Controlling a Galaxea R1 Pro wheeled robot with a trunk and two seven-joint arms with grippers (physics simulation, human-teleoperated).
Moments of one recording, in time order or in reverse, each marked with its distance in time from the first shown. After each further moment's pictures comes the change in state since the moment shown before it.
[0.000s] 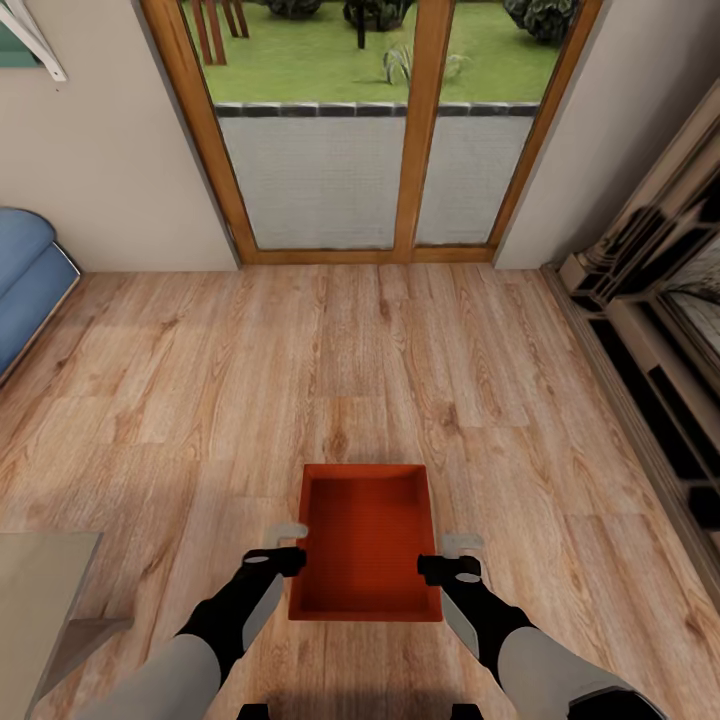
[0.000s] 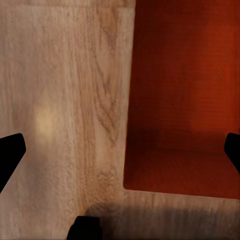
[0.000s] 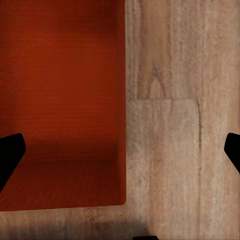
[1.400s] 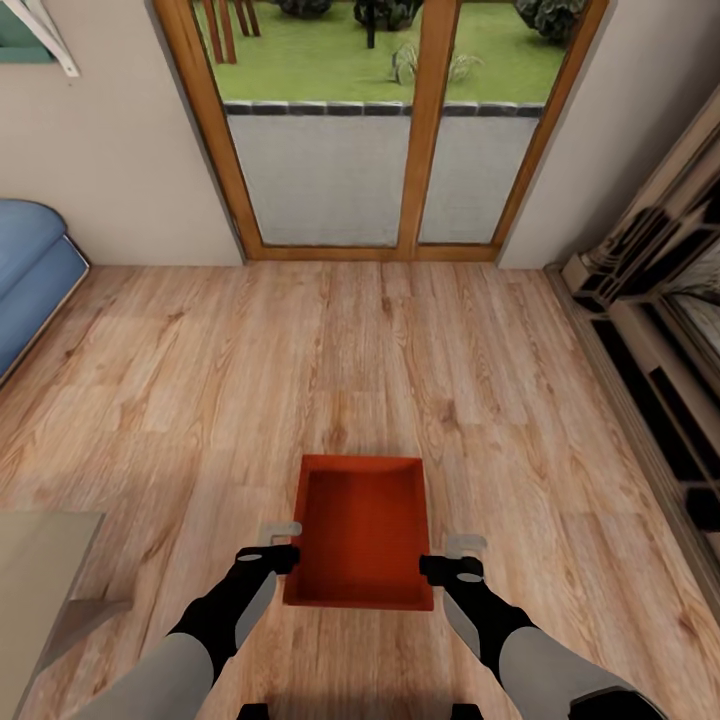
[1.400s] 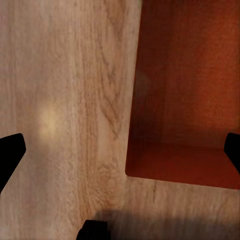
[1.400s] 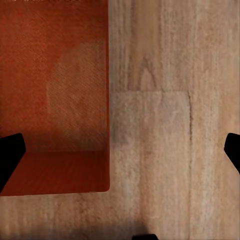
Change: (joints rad) left arm -0.001 0.023 0.003 -0.013 0.000 0.002 0.000; right arm 0.000 -0.003 -0.010 0.000 -0.005 0.001 -0.007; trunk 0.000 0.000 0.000
